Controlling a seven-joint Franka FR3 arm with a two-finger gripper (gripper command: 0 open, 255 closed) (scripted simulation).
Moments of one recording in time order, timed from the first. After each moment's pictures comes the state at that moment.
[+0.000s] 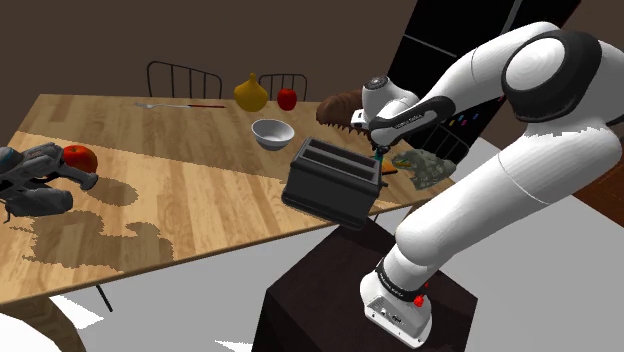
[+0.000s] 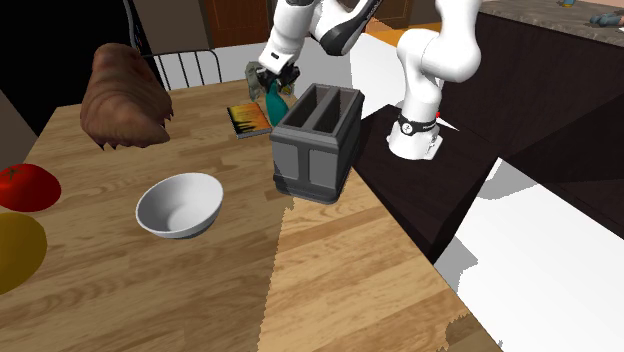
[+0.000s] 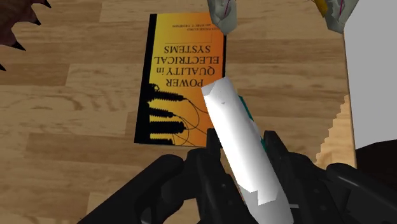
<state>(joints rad) -0.24 -0.24 -0.44 -2.56 -0.97 2.37 -1.13</state>
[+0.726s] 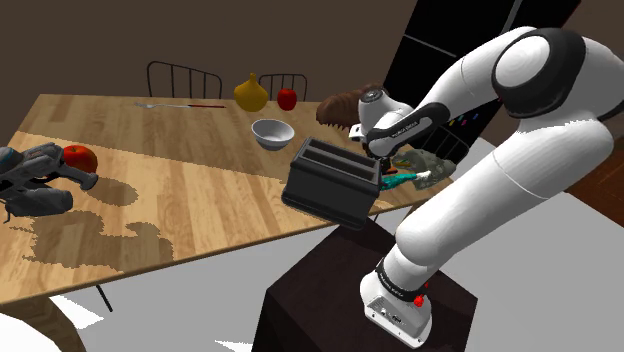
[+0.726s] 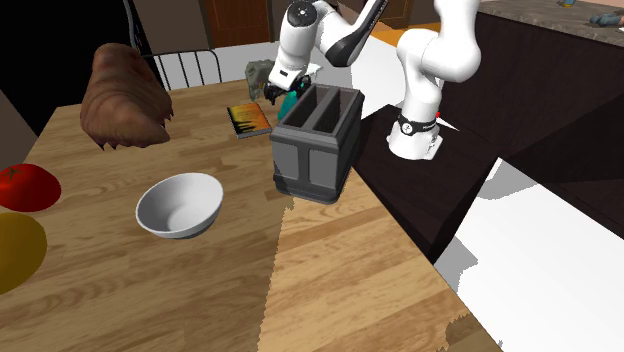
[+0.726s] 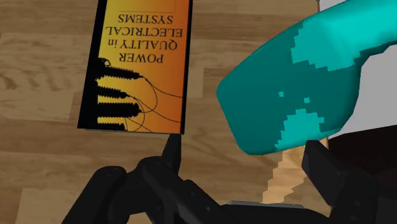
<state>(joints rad) -0.24 -0.20 -0.46 -2.62 -0.95 2.38 -1.13</state>
